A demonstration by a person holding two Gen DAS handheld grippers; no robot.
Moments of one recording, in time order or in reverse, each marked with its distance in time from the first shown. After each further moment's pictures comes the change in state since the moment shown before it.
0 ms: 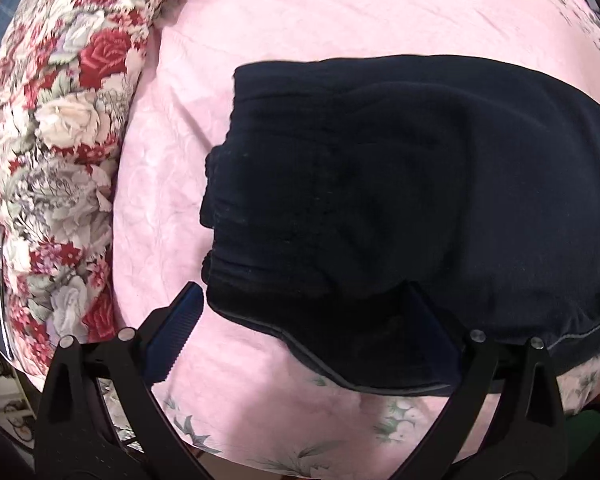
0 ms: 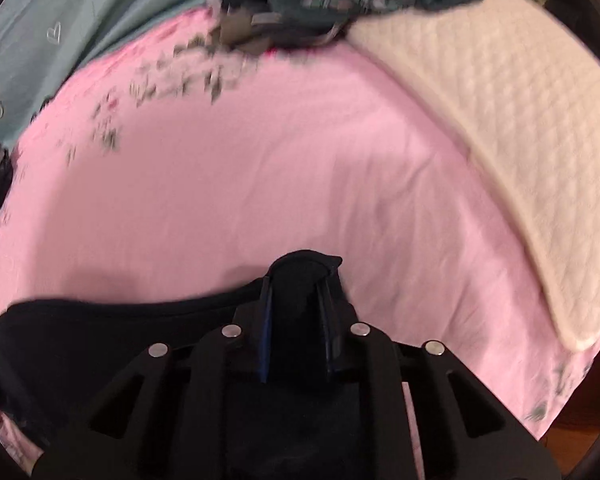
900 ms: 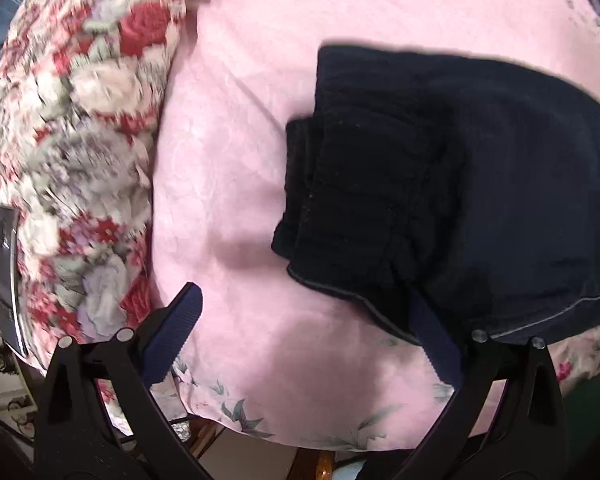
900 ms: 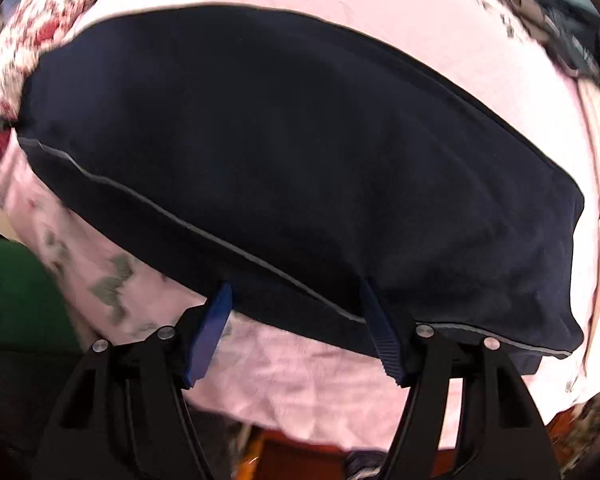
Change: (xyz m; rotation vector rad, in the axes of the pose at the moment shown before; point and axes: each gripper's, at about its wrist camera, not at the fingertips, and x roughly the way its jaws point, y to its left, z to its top) left arm -0.026 0.047 -0.021 0.018 -0.004 -0.005; right arm -0.064 0.135 -0.126 -0.624 0.350 0.293
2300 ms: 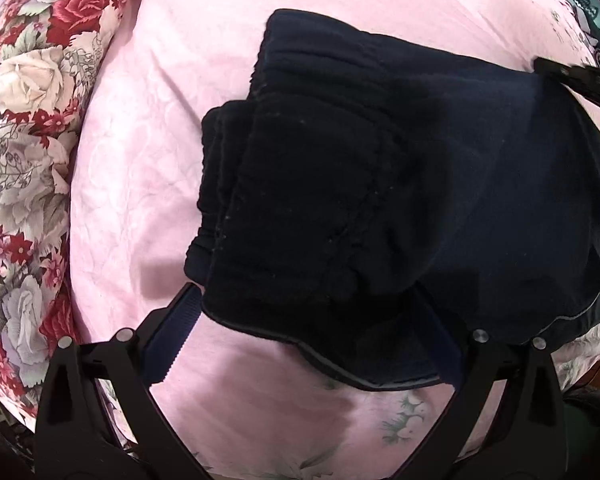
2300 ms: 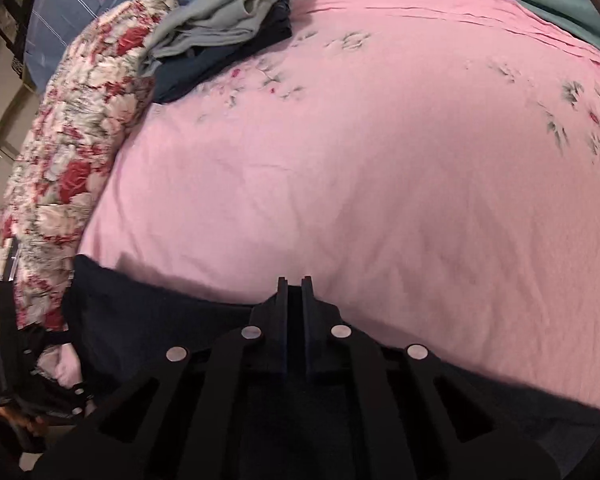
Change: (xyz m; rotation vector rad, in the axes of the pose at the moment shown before) left arm 0.043 -0.041 0.039 -0.033 0.047 -0.173; right arm 0.113 0.142 0.266 0.018 -0.215 0.188
